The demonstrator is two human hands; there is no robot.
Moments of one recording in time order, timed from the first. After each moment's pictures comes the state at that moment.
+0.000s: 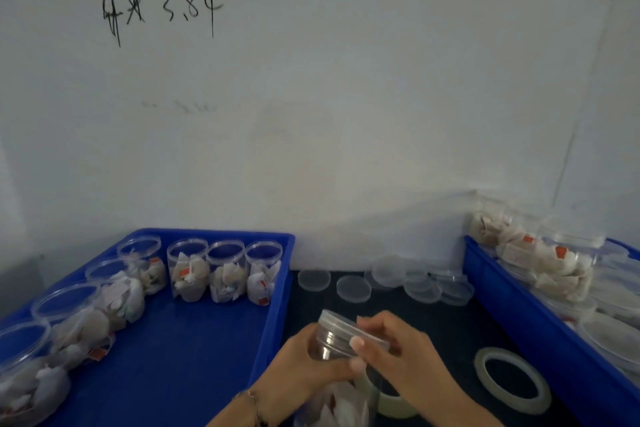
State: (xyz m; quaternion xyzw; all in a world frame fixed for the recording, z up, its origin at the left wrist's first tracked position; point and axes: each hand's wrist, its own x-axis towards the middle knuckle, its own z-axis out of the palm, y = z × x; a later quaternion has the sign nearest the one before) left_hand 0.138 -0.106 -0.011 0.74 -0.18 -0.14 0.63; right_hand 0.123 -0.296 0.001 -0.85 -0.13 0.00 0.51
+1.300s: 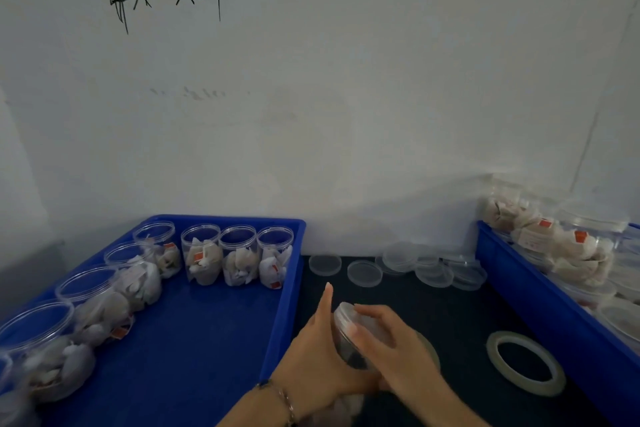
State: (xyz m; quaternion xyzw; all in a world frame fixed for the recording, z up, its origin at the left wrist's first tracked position) left_hand 0.131 -0.116 -0.016 0.87 -0.14 -0.07 0.47; right_hand 0.116 -0.264 -0.003 -0.82 -0.06 0.02 0.57
